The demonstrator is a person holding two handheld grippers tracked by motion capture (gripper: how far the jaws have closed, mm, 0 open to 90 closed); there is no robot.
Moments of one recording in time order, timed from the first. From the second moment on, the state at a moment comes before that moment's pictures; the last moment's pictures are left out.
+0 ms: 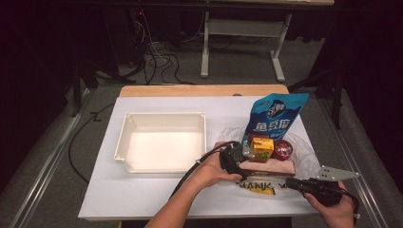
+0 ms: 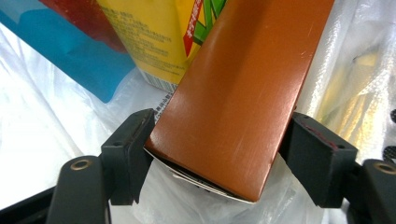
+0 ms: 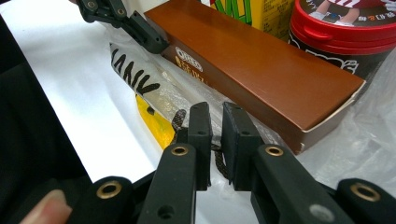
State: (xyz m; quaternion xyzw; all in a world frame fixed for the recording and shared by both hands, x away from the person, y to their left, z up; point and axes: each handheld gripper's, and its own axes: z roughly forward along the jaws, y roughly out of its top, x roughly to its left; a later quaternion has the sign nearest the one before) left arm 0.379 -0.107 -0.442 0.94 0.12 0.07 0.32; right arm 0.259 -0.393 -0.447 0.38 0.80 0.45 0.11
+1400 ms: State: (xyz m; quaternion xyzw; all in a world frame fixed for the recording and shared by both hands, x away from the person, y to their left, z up) left arm 0.367 -0.105 -0.437 0.95 0.05 0.04 0.31; right arm 0.260 -0.390 -0.452 0.37 0.81 0.44 0.10
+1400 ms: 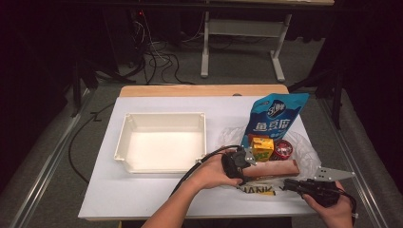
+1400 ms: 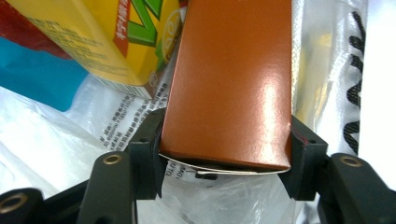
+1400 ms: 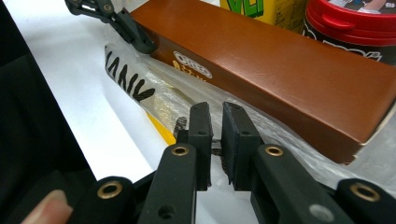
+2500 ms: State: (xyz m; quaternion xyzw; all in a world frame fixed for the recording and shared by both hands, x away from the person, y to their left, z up) left arm 0.362 -0.084 -0.399 0.93 0.07 0.02 0.36; right arm 0.263 -0.383 -0.457 0.37 0.82 0.42 0.10
